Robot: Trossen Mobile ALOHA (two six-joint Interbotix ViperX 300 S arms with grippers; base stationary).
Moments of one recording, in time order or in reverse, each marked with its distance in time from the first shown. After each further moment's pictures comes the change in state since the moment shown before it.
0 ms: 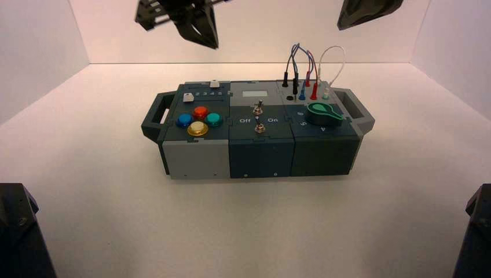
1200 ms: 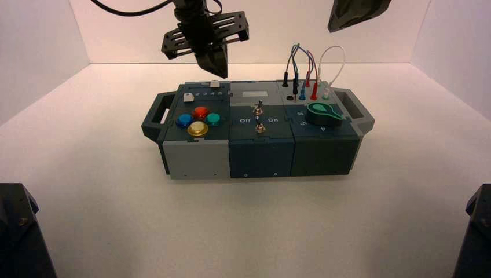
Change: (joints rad) left arm 0.029 0.268 -0.144 0.031 0.002 -0.021; right arm 0.014 0.051 -0.023 0.000 -0.020 0.002
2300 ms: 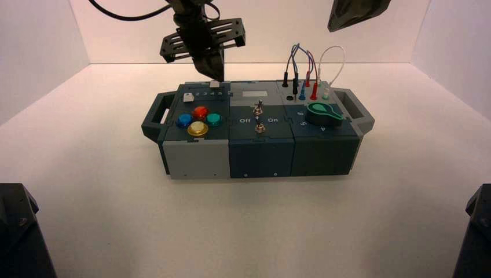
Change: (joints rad) left arm 0.021 0.037 -0.017 0.008 0.003 0.017; right arm 0.000 0.000 0.000 0.002 -0.003 0.000
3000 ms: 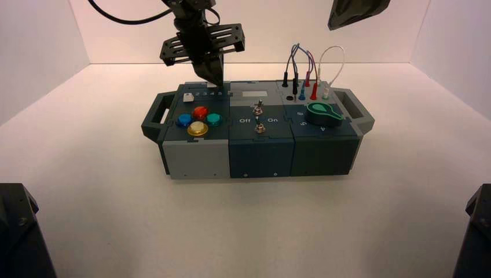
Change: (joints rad) left arm 0.005 0.018 -0.002 0.000 0.006 0.014; right arm 0.000 -0.006 0.000 -0.002 -0.002 0.000
